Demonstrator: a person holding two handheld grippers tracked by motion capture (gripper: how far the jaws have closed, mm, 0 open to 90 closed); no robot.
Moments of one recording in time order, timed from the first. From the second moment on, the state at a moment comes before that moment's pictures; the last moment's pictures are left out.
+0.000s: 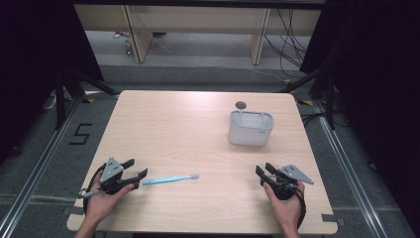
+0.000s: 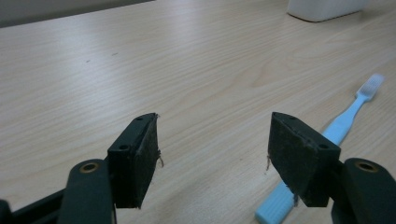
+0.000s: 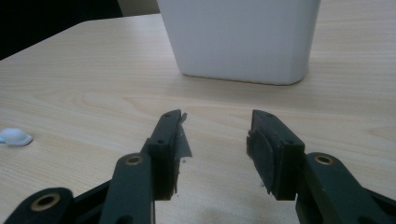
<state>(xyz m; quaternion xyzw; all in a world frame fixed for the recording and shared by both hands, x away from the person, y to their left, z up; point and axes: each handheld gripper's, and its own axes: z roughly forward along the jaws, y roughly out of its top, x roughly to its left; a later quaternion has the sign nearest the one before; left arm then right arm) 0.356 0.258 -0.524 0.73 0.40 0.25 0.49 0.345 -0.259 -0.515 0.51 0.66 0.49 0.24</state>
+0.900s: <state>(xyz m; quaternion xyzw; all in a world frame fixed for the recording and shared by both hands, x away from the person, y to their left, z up) 0.369 0.216 -0.475 0.89 0.24 0.16 0.35 0.348 -0.253 -0.516 0.50 0.68 0.49 0.23</state>
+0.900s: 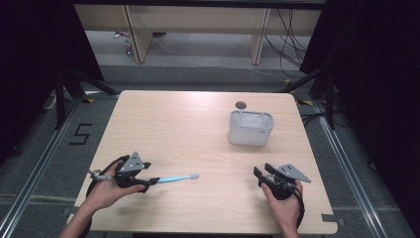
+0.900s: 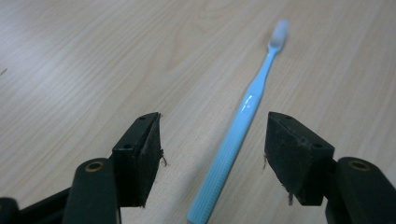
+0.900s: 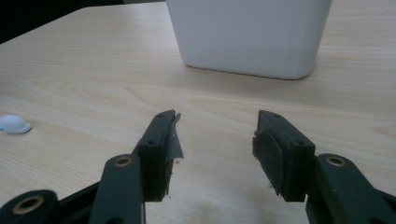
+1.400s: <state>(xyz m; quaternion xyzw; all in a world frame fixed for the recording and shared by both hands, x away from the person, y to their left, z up) 0.391 0.188 -0.459 0.96 0.14 0.11 0.20 0.348 -0.252 -0.515 0.50 0.69 0.47 0.23</state>
